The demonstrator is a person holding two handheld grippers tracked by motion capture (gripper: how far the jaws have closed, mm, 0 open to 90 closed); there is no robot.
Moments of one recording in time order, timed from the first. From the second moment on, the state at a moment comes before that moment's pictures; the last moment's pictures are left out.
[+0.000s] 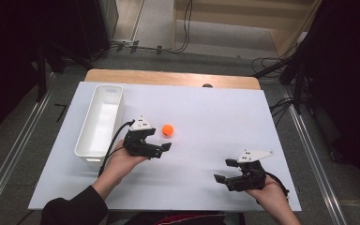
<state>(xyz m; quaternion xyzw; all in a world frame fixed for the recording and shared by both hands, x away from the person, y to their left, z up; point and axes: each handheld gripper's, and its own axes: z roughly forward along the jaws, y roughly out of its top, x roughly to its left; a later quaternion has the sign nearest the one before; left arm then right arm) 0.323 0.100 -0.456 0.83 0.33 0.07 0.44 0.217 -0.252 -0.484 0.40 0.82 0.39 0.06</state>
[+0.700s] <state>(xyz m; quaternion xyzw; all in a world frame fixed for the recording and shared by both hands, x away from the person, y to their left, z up) 0.341 0.081 -0.454 0.83 0.33 0.08 0.44 0.216 -0.252 -0.484 0.40 0.83 0.39 0.06</state>
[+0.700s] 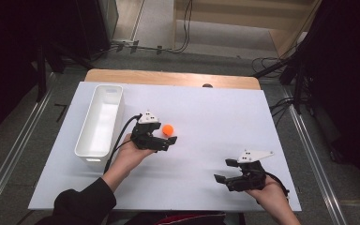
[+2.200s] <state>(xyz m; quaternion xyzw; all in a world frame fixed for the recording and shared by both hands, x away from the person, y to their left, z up) 0.392 0.057 -0.459 0.82 0.36 0.11 0.43 0.216 -0.253 -0.485 0.40 0.83 0.39 0.06</state>
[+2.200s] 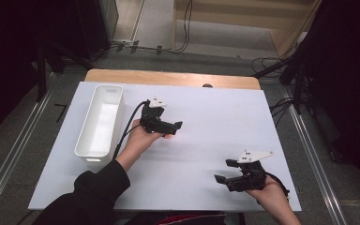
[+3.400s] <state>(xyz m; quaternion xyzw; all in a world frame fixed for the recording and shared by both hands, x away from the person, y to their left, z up) 0.393 0.061 -0.496 0.83 0.37 0.10 0.41 0.218 -0.254 -0.487 0.40 0.83 0.39 0.06</state>
